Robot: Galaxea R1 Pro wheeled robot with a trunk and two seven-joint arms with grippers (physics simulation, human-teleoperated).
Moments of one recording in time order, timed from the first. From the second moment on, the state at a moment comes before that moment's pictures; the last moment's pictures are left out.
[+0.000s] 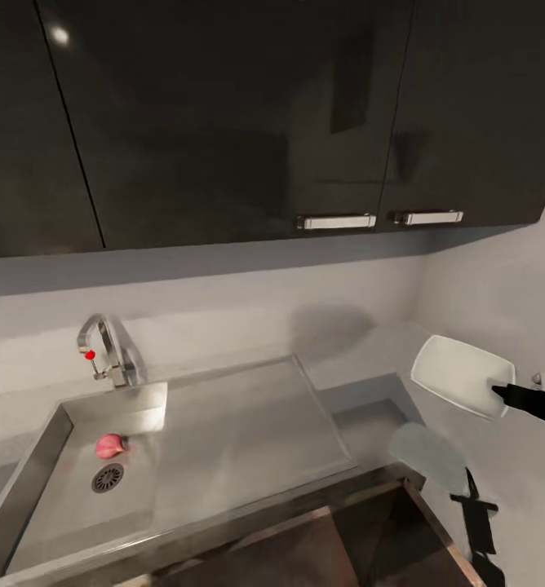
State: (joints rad) left arm 0.41 -0.01 0.05 -0.39 0.02 -0.79 -0.04; right arm -0.92 -0.57 -0.41 -0.37 0.05 0.32 0.43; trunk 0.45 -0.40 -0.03
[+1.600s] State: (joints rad) left arm 0.41 -0.01 0.05 -0.40 0.02 -0.79 -0.04; right arm -0.89 -0.15 -0.31 -0.73 0.25 0.33 0.42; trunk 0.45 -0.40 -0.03
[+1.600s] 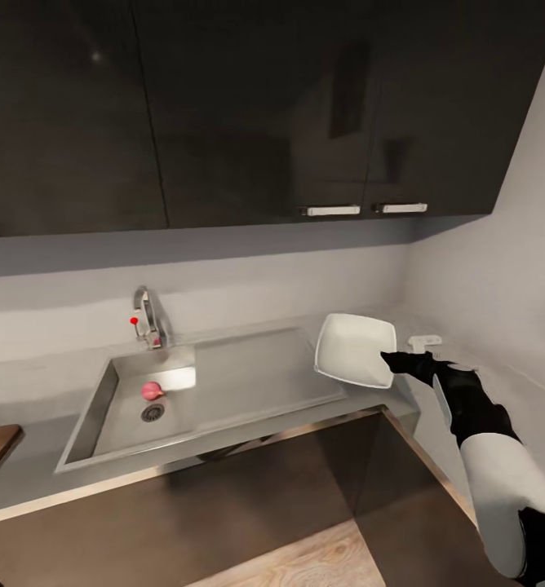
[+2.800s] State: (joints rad) left arm 0.41 -0.01 0.05 -0.40 0.02 -0.79 -0.04; right arm -0.89 -0.12 -0.31 -0.73 0.31 0.33 0.42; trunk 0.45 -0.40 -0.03
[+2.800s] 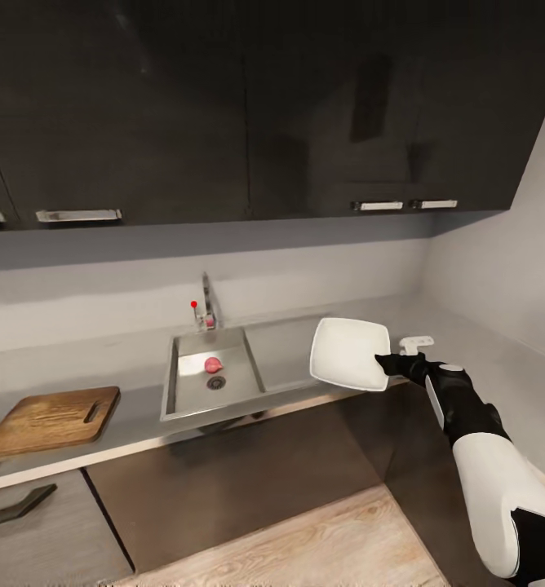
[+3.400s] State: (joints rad) left arm 0.41 -0.01 0.05 -0.40 0.02 -0.79 -0.04; right arm -0.89 -0.12 -0.31 -0.73 0.31 0.33 0.42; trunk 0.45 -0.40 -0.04
